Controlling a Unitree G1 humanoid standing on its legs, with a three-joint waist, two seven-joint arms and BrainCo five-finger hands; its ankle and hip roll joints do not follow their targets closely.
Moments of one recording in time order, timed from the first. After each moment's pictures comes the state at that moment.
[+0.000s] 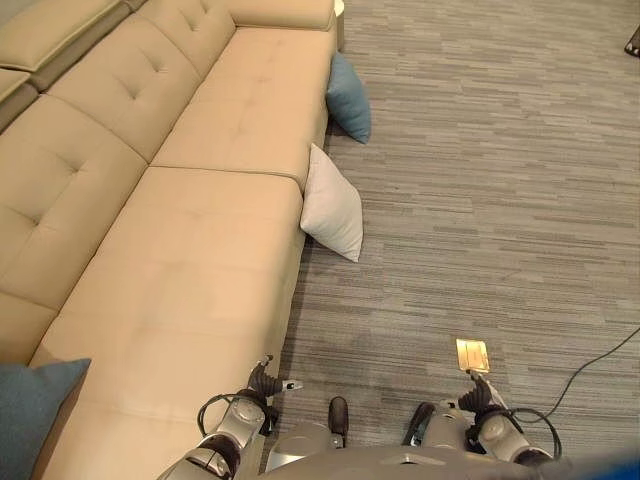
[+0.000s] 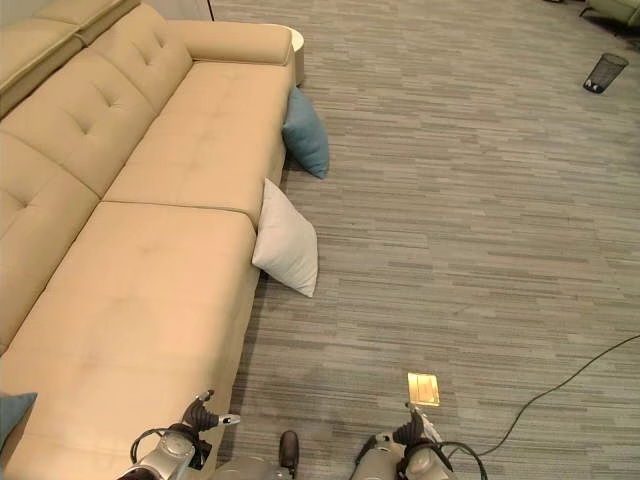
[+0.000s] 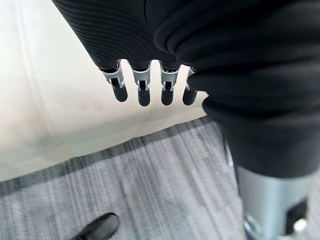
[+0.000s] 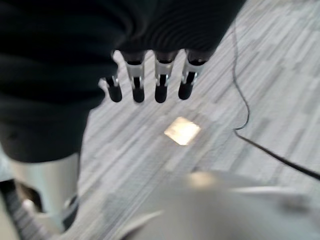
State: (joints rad) left arm -0.08 0.22 -0.33 1.15 0.01 -0.07 0.23; right arm -0.08 -0.22 0.32 1.10 -0.28 -0.01 -0.33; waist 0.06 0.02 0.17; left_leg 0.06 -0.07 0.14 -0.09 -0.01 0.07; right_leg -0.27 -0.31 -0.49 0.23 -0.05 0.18
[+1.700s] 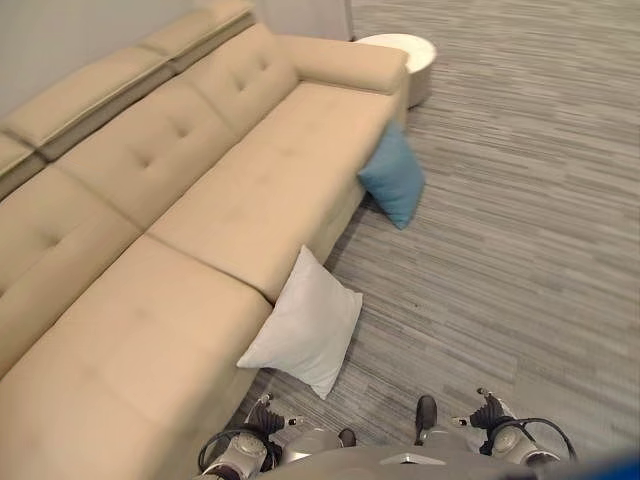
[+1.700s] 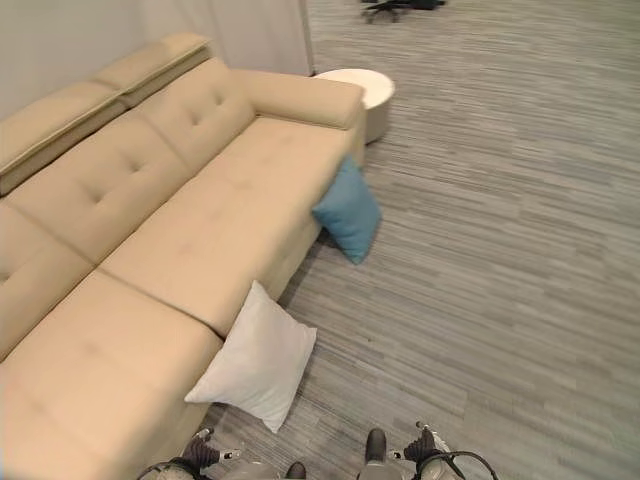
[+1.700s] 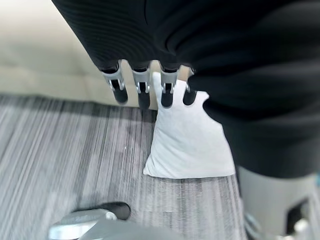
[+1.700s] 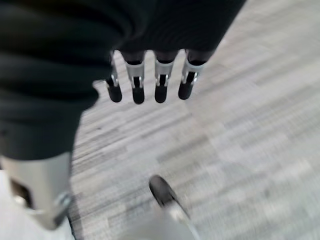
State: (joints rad) left arm -0.03 0.18 -0.31 1.21 0.01 -0.08 0.20; right arm -0.11 -0.26 0.35 1.27 -0.26 -0.03 -0.28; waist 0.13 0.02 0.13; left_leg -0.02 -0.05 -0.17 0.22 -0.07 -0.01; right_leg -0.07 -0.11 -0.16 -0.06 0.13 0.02
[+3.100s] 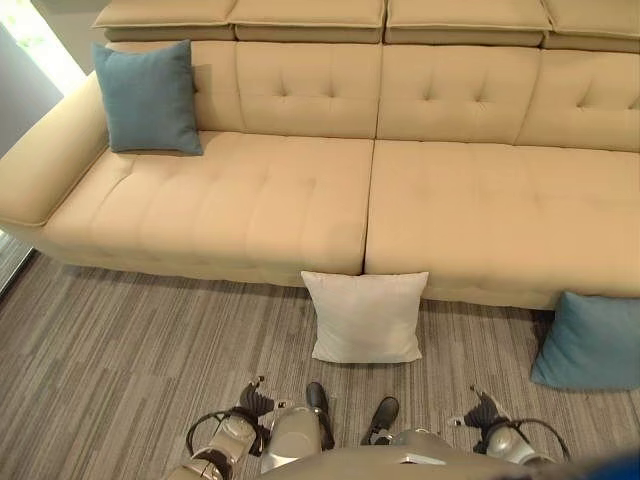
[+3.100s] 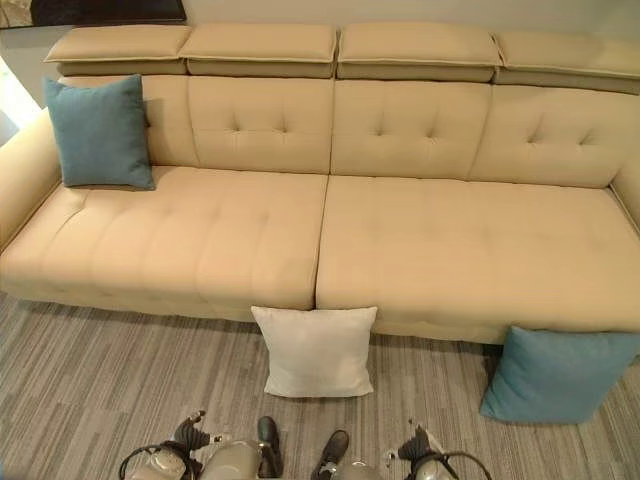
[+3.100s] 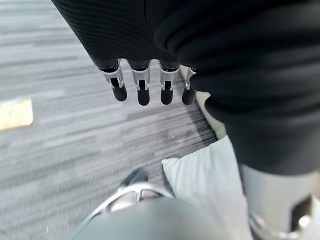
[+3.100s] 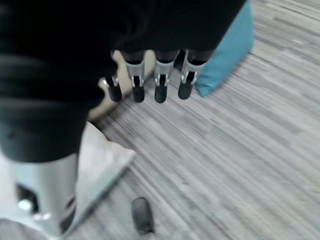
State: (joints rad) left arm -0.07 0.24 -0.29 1.21 0.01 -0.09 0.18; right arm -0.08 -0.25 0.31 1.26 -0.22 -0.05 -0.26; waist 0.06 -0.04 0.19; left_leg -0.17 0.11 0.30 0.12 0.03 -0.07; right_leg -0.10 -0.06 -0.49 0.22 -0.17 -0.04
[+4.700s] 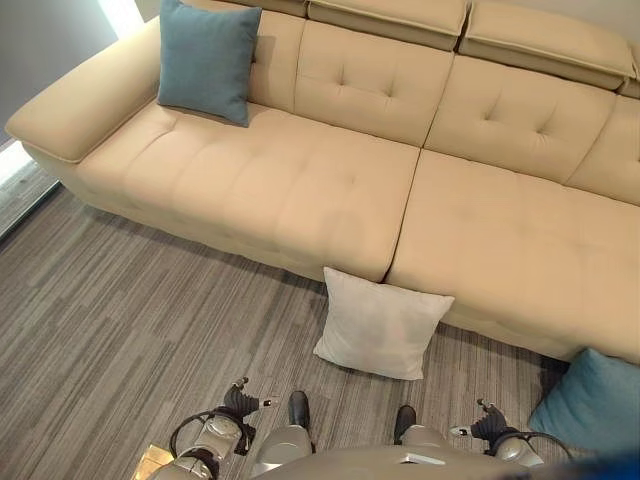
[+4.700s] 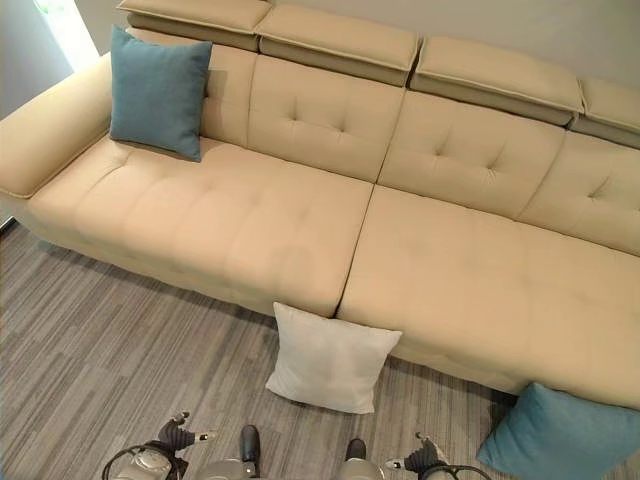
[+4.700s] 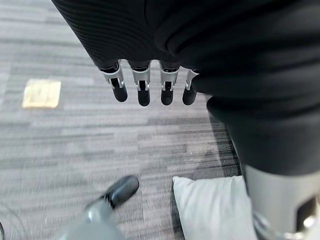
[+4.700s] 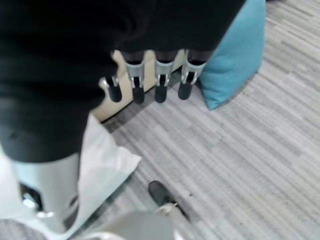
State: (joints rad) left arm -0.09 0.29 -0.27 1.24 0.01 -0.09 0.17; right arm -0.06 -0.24 0.30 1.22 -0.19 -0.05 -0.24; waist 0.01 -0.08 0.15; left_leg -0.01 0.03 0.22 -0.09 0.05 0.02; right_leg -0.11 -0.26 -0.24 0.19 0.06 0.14
